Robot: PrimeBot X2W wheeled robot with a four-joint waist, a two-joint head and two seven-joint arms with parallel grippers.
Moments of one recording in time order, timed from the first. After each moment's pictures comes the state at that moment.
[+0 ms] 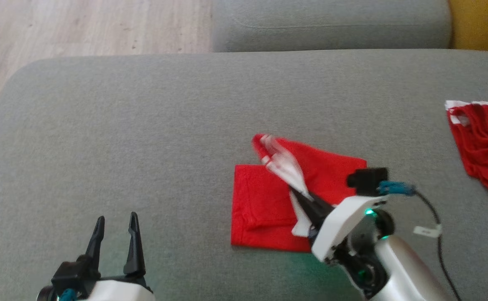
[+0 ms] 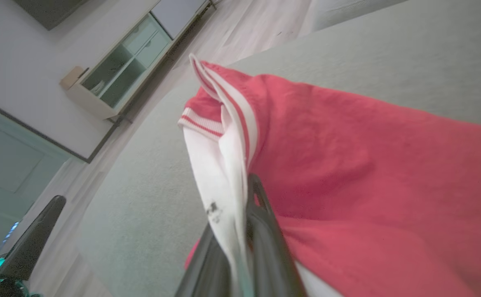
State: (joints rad) left arm 0.04 0.33 -0.45 0.12 -0.60 0.26 -0.25; right arm -0.20 -0.06 0.38 0.27 0.63 0.13 0.32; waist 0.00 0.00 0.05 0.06
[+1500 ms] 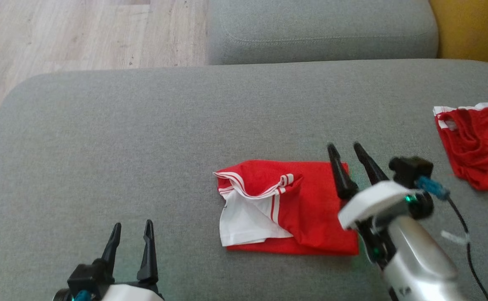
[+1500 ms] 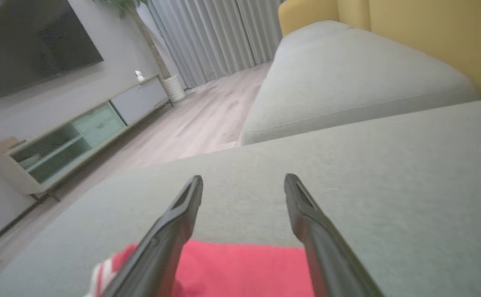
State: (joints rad) left arm 0.03 0.29 -0.49 0.19 -0.60 0.22 -0.25; right arm -0.40 -0.07 0.33 0.68 0.51 0.13 -0.18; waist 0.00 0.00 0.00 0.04
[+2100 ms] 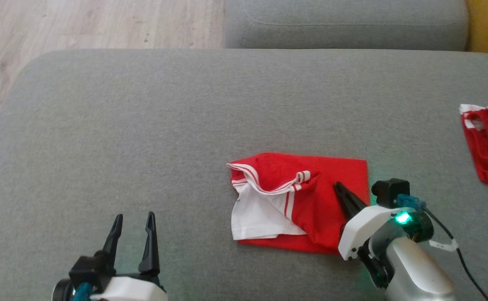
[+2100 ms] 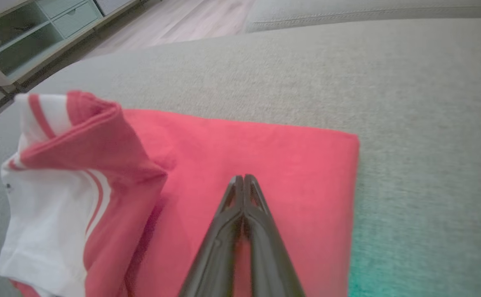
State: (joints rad) left arm 0.00 0.30 -0.49 0.19 -0.59 0.22 -0.25; right arm -0.32 -0.08 0.31 0.73 0.32 0.13 -0.04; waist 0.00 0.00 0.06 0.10
